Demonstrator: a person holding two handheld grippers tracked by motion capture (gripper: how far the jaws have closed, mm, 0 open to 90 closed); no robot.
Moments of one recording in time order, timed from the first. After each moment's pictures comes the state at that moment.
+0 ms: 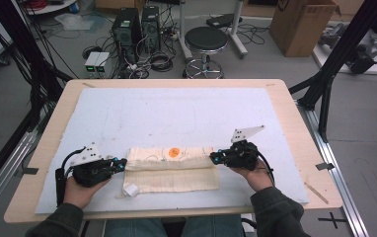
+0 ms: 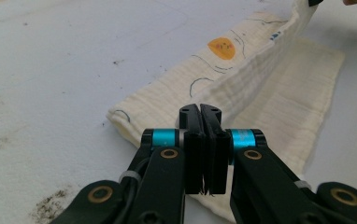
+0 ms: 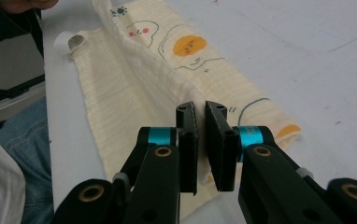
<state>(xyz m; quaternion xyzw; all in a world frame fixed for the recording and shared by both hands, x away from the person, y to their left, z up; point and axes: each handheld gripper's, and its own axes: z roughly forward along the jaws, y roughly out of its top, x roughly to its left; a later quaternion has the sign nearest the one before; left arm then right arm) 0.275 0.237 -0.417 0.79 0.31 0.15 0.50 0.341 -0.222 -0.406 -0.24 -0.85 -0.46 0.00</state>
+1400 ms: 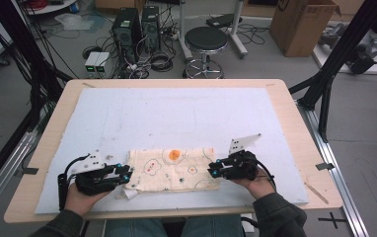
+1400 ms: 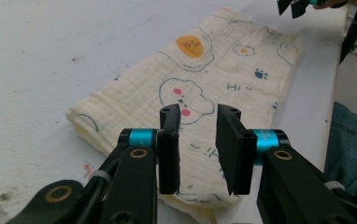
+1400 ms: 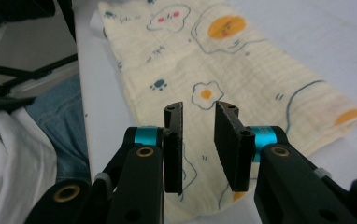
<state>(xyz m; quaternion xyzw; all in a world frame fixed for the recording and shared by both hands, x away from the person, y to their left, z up) 0.262 0.221 -0.423 0.81 0.28 0.11 0.50 0.319 -0.215 -0.415 -0.21 -0.87 -0.45 0.03</state>
